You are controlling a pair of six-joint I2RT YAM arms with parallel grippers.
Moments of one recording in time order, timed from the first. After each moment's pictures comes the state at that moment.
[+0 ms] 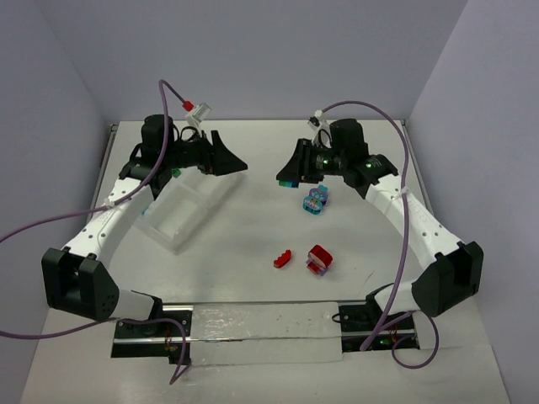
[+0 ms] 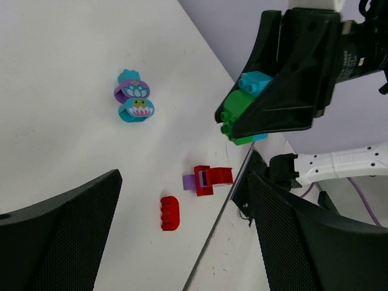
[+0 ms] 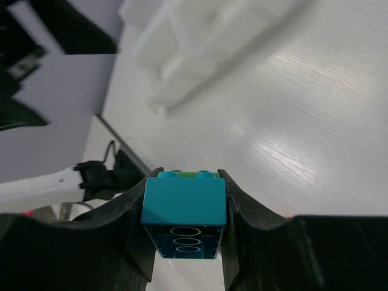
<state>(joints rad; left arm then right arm) -0.31 1.40 1.23 -0.18 0.85 -0.47 0.41 1.37 1.29 -0.48 -0.56 0.54</state>
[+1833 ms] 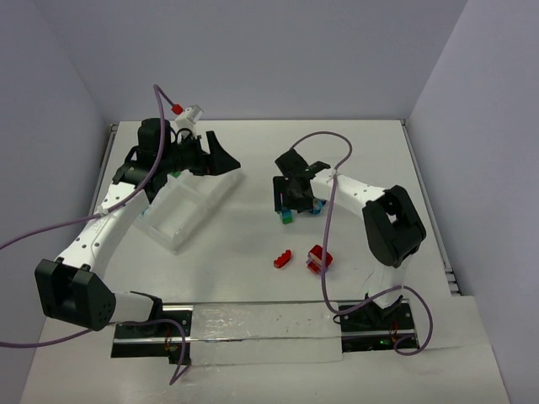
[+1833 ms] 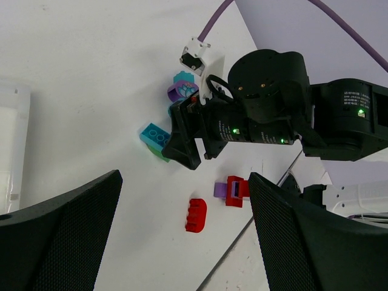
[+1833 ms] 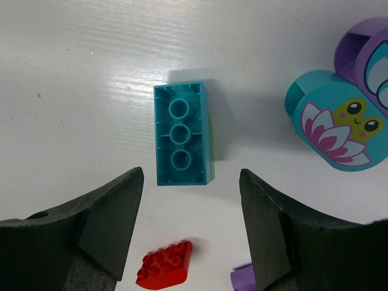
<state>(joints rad) -0.31 1.34 1.23 -0.32 0.60 -0.43 0.59 1.82 1.29 -0.62 0.07 0.52</state>
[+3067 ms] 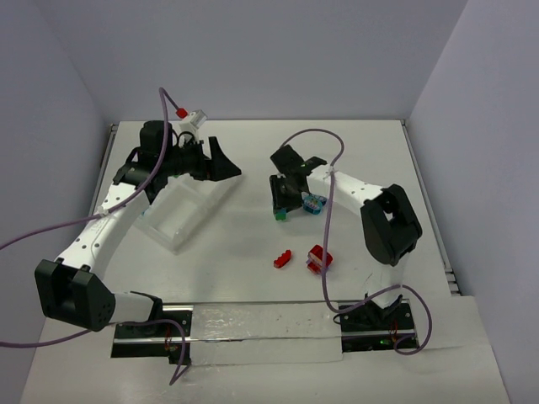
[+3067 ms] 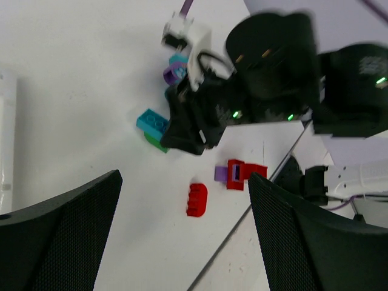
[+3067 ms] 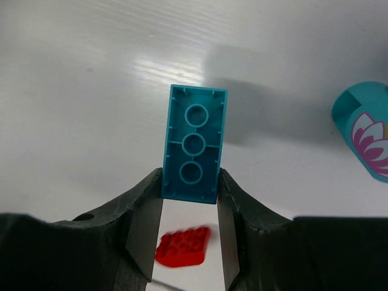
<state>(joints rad) -0.32 1.34 1.23 -0.37 0.64 -0.39 0.61 1.85 1.38 -0.67 -0.02 0.45</state>
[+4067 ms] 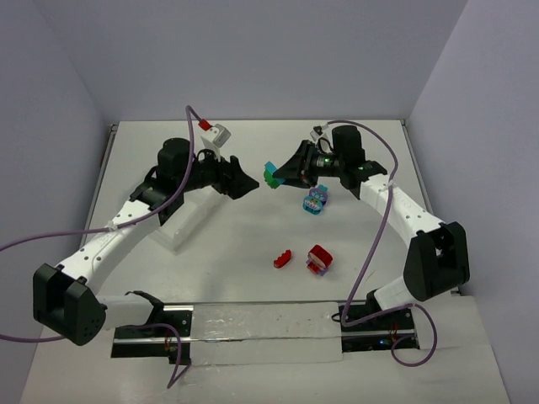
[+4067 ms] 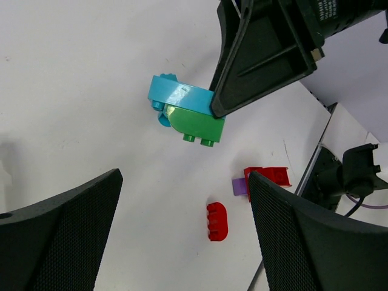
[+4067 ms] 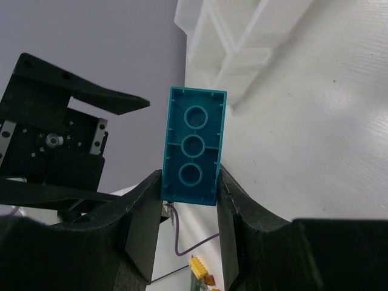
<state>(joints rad) -0.50 1.26 1.06 -0.10 0.52 -0.26 0.32 1.47 1.14 -0.18 -0.78 0.94</state>
